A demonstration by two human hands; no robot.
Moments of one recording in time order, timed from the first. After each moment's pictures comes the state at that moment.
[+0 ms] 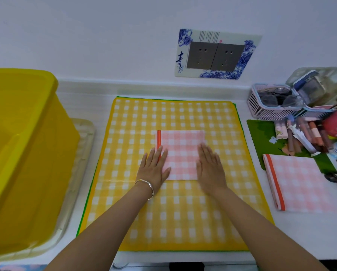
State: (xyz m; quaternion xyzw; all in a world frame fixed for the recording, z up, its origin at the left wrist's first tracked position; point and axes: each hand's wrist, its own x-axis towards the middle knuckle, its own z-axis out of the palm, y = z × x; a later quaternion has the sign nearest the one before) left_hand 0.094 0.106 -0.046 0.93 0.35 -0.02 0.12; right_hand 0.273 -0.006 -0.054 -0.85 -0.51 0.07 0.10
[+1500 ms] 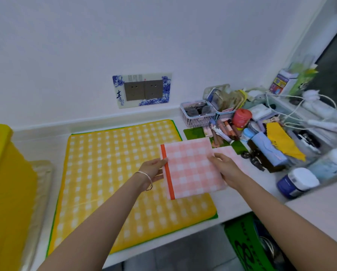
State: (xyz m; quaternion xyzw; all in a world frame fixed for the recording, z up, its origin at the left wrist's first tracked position) left_hand 0.192 0.008 0.084 0.51 0.39 0.06 0.76; right_hand 0.348 -0.174 0.097 -0.74 -0.06 0.32 0.59
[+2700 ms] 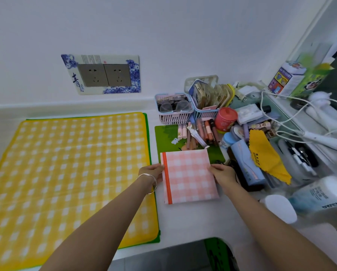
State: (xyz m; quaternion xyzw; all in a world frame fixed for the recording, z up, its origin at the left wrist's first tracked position) left_hand 0.361 -0.084 0.010 0.40 0.53 0.14 0.73; right_hand 0.534 -0.242 0.000 -0.83 -0.03 0.27 0.48
